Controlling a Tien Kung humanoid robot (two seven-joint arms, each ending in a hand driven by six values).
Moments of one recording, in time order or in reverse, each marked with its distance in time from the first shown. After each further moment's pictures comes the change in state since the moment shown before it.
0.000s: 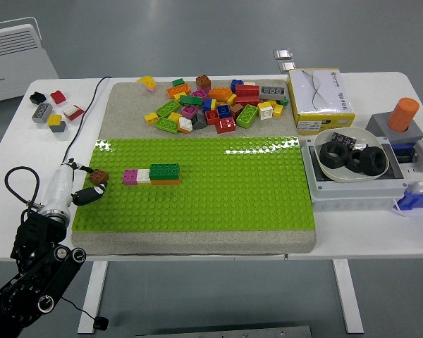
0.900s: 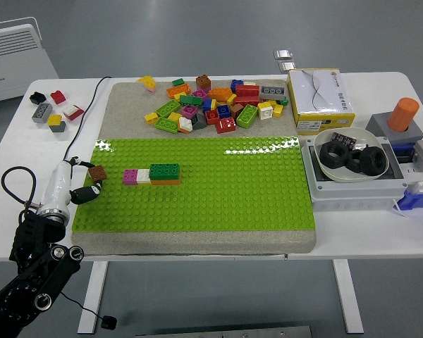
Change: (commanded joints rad) left arm 0.004 0.006 -0.005 -0.006 -0.091 0.030 -0.080; right arm 0.000 -0.001 0.000 0.000 0.001 0.000 0.000
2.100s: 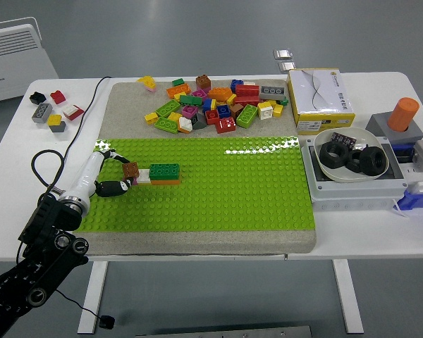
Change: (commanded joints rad) left arm -0.074 0.069 0.172 -0.116 -0.149 -0.136 0.045; right arm 0.004 -0.005 -0.005 0.000 0.000 -0.001 0.000
